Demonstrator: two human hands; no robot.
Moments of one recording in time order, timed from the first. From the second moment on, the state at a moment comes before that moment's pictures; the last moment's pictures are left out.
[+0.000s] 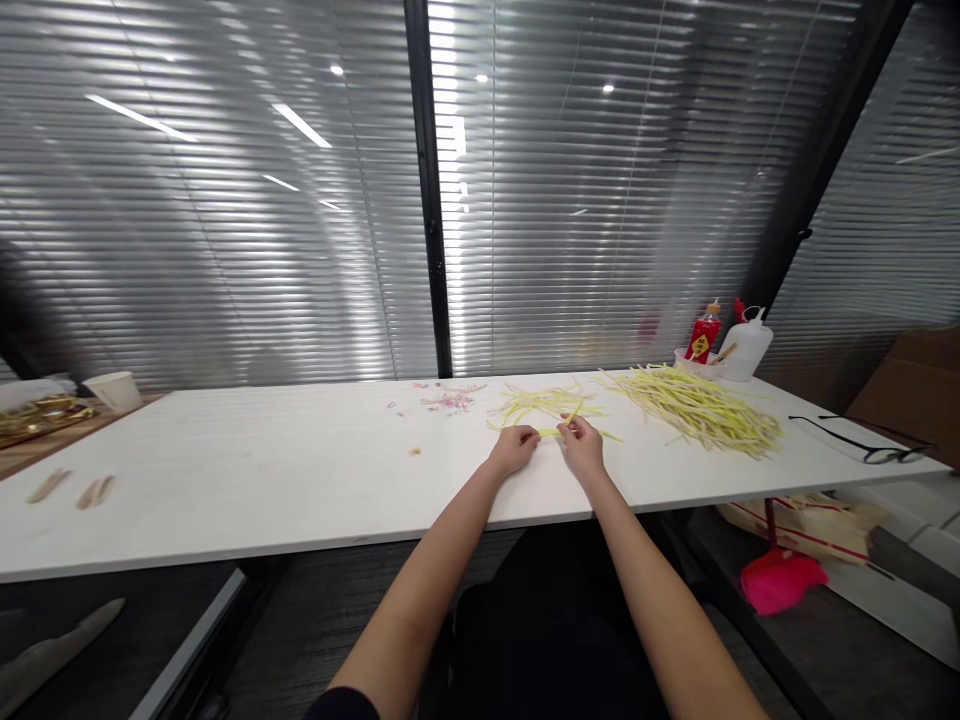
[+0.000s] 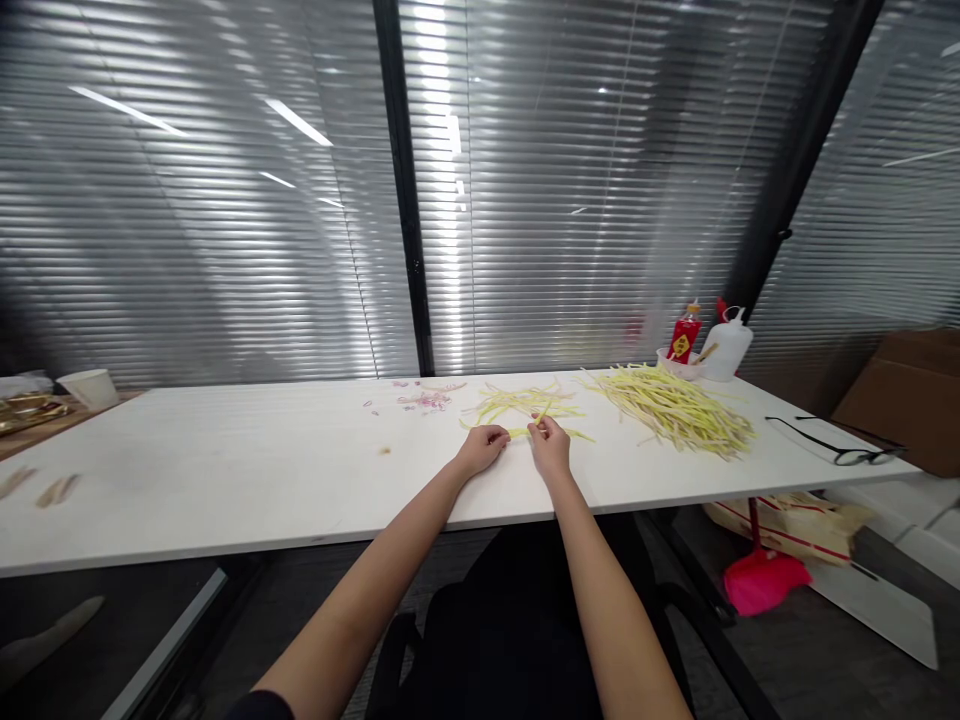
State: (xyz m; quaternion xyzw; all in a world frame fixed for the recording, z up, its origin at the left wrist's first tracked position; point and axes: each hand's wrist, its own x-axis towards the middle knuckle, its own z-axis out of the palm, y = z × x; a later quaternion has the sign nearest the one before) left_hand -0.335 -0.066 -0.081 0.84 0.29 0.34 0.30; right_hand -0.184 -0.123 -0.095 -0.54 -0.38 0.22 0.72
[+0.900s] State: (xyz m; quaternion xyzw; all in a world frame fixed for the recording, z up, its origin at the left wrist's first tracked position) left_hand -0.332 -0.054 -0.083 0.62 0.32 0.48 0.53; right_hand -0.188 -0.129 -0.090 -0.53 -0.55 0.11 0.64
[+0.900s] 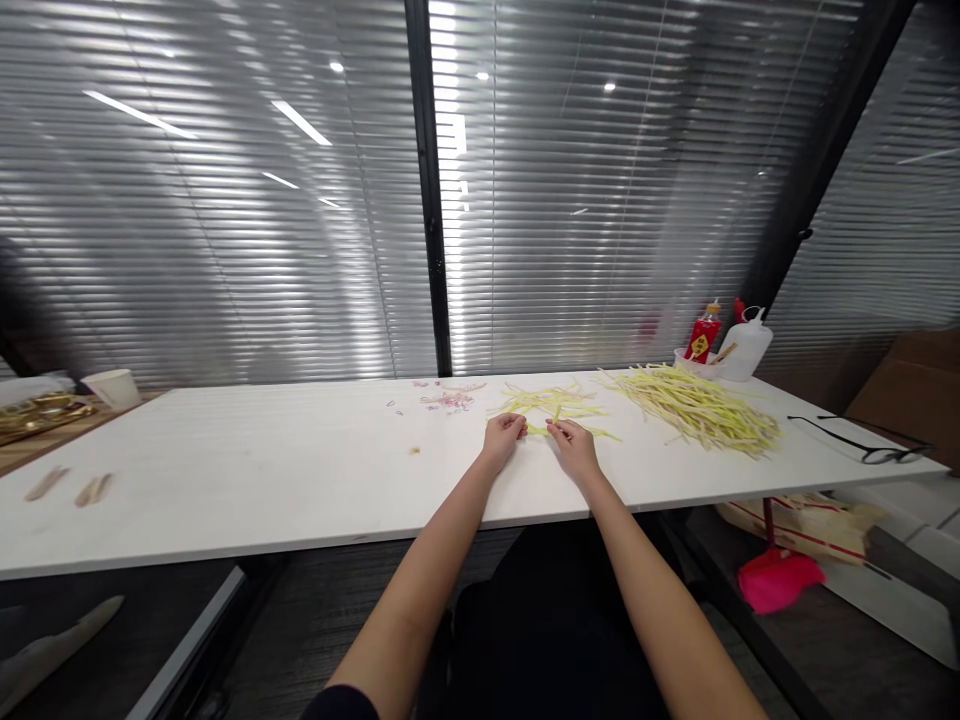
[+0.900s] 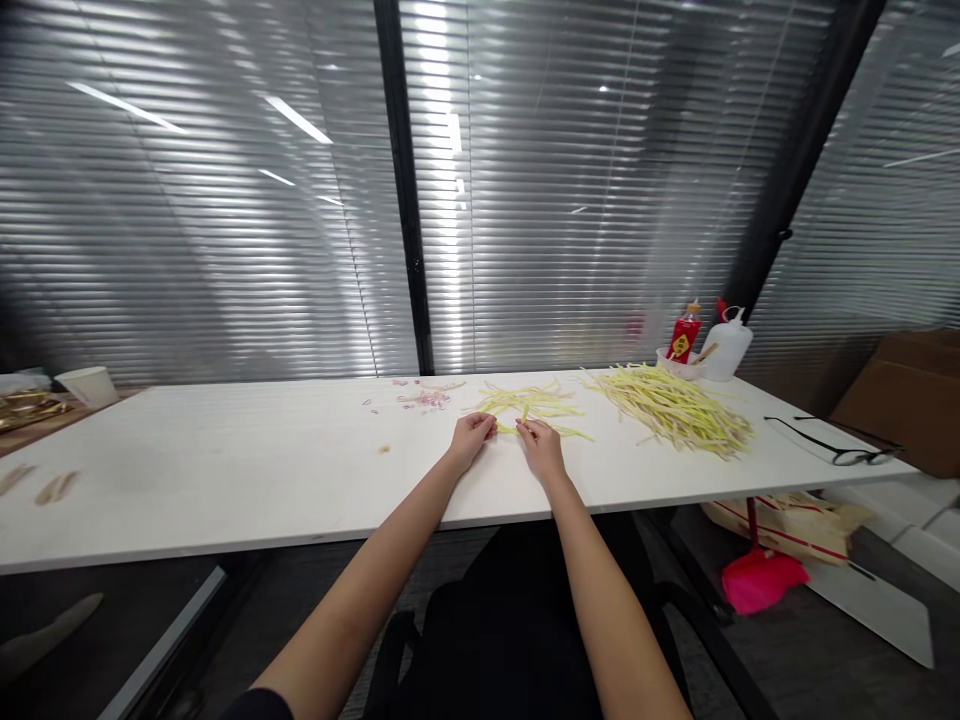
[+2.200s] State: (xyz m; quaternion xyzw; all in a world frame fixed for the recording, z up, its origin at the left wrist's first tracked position) left_hand -0.330 -0.064 -0.077 0.52 0.24 0.54 0.62; right_hand -0.197 -0.128 -0.091 -0.63 -0.71 -0.06 0.33
